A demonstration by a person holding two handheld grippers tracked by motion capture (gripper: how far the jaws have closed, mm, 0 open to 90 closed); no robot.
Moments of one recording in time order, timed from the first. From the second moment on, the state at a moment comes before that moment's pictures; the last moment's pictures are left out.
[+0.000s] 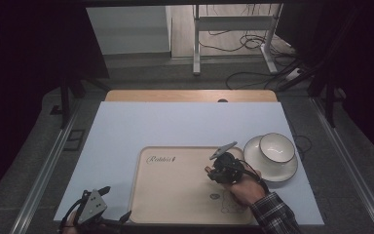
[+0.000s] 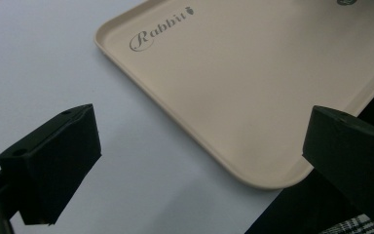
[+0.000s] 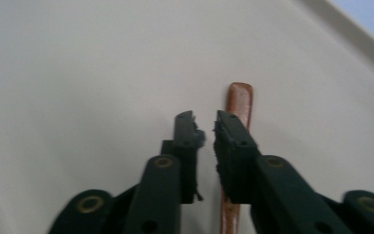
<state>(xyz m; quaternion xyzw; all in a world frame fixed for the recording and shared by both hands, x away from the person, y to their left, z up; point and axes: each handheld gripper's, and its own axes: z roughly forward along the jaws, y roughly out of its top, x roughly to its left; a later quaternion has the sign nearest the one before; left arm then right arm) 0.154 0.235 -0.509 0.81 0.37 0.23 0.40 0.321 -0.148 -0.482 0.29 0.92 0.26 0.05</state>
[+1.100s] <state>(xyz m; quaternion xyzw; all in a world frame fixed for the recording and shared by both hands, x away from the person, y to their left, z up) 0.154 0.241 -0.508 0.79 0.38 0.22 0.42 0.317 -0.157 -0.508 0.30 0.91 0.28 0.08</state>
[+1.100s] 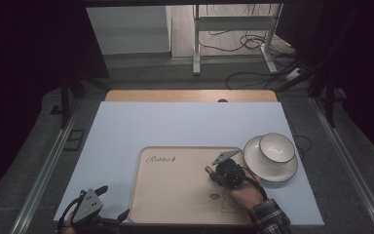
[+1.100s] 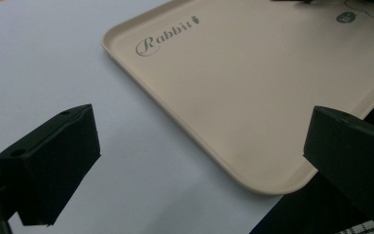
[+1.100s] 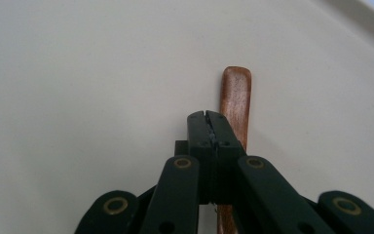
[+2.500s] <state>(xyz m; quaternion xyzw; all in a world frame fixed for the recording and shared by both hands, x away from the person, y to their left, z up) 0.154 0.239 -0.508 0.80 0.38 0.22 0.41 0.334 -0.211 -0.505 0.39 0.87 0.28 0.13</state>
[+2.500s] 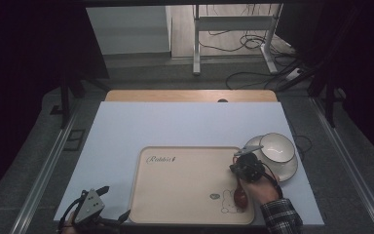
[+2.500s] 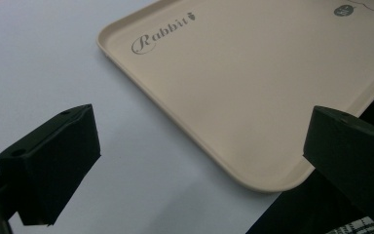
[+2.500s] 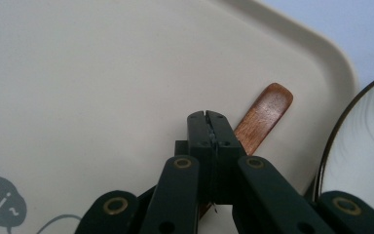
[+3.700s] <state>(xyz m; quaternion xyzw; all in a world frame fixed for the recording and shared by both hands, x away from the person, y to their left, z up) 0.154 0.239 -0.508 0.80 0.38 0.22 0.41 0.305 -0.214 -0.484 0.36 0.86 0.34 0.15</state>
